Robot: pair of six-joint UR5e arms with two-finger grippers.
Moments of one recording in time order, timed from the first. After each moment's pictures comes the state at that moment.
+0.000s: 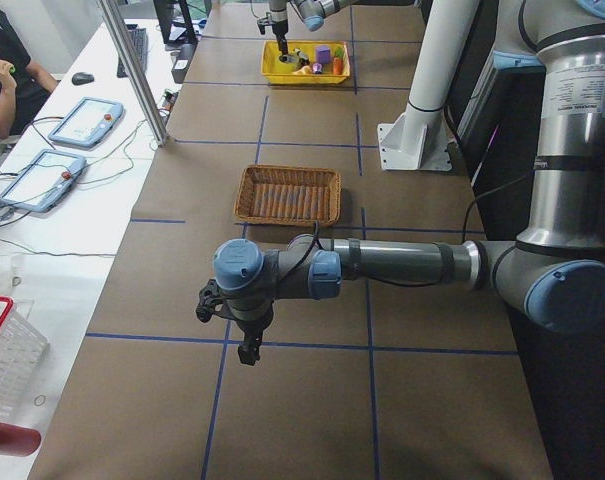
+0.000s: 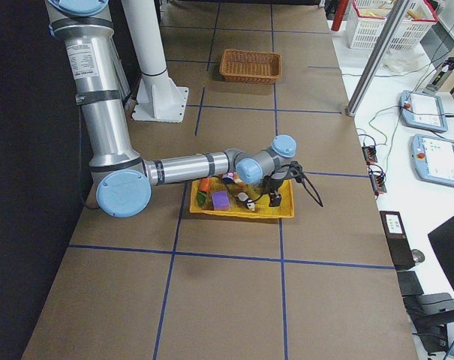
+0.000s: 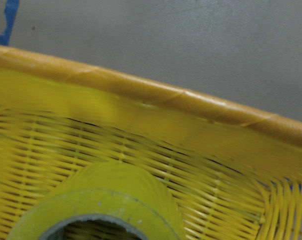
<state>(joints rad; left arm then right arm) -1.60 -1.56 -1.60 -1.51 -2.33 0.23 1.06 -1.38 1.47 -1.27 2.24 0.35</state>
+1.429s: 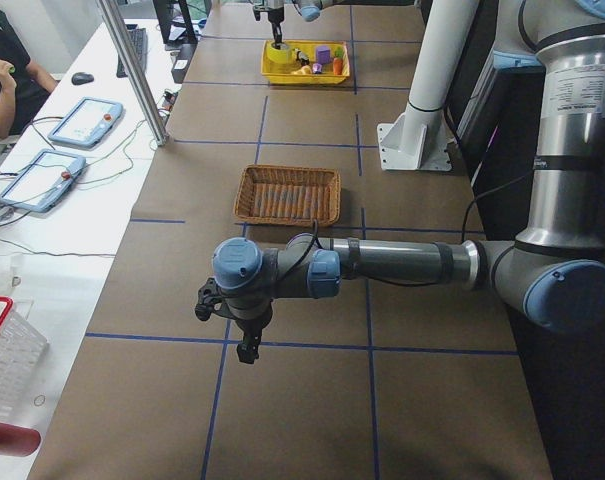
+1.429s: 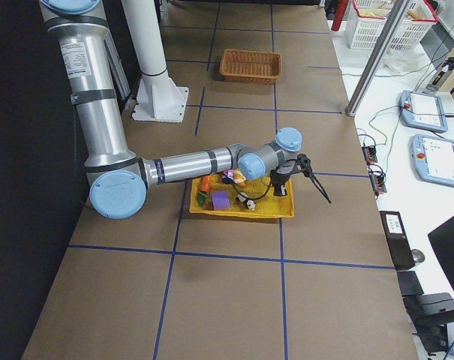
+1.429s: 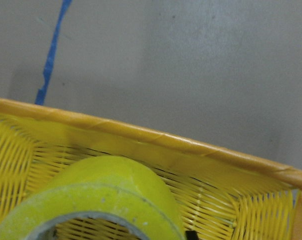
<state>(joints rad) -1.60 -1.57 -1.60 -1.51 -2.34 0.23 1.17 -1.38 1.56 -1.28 2.31 0.35</state>
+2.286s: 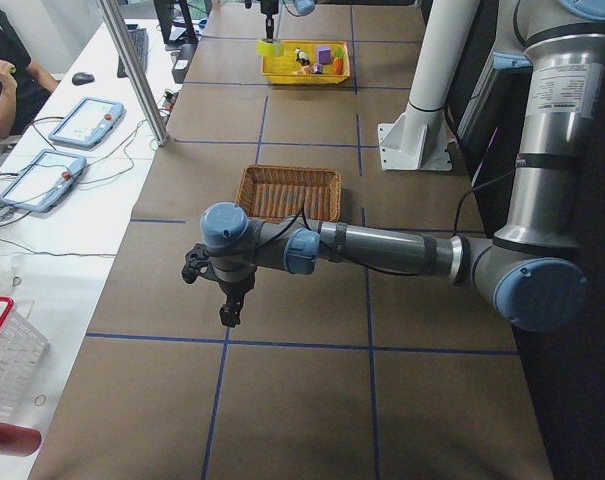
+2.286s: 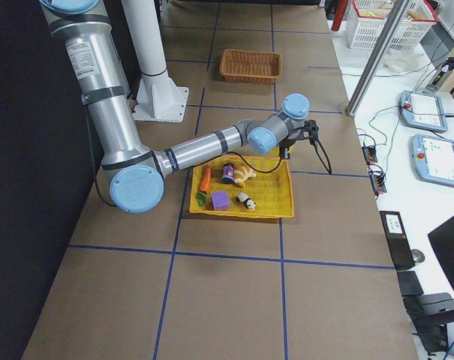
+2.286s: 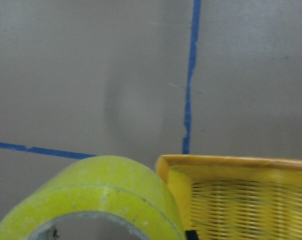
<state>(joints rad) -1.47 -1.64 -1.63 -1.66 -2.35 -0.03 1.11 -1.26 1.63 -1.20 2.44 0.79</state>
